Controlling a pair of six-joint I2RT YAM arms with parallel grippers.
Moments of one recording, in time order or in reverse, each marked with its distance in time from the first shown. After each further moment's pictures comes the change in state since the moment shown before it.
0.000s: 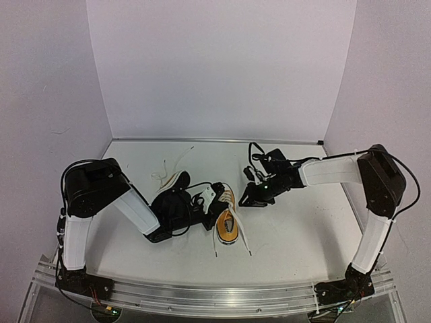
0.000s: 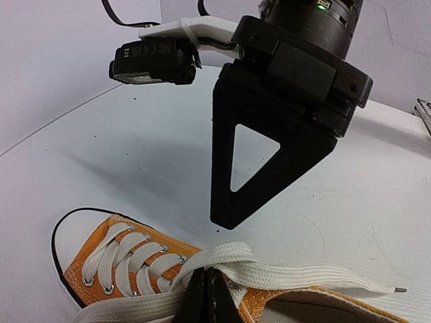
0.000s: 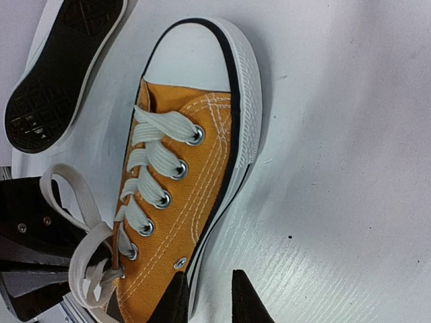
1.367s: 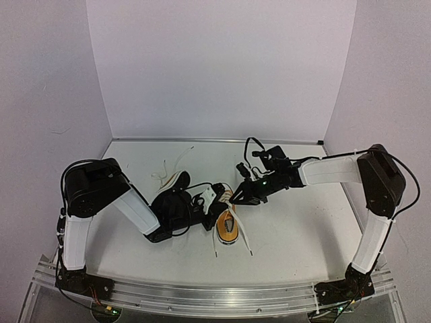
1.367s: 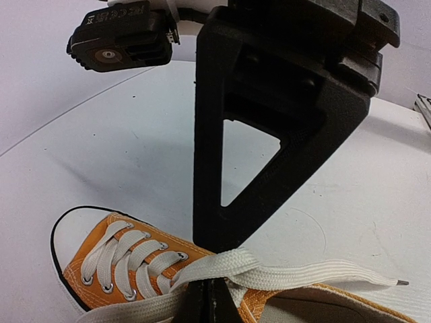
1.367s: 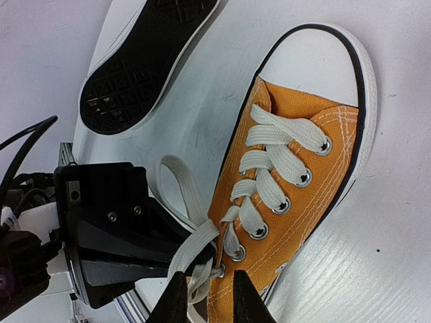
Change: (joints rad) left arm 0.000 0.000 0.000 -0.011 0.002 0.012; right arm 0.001 0.006 0.009 0.097 -0.242 0.042
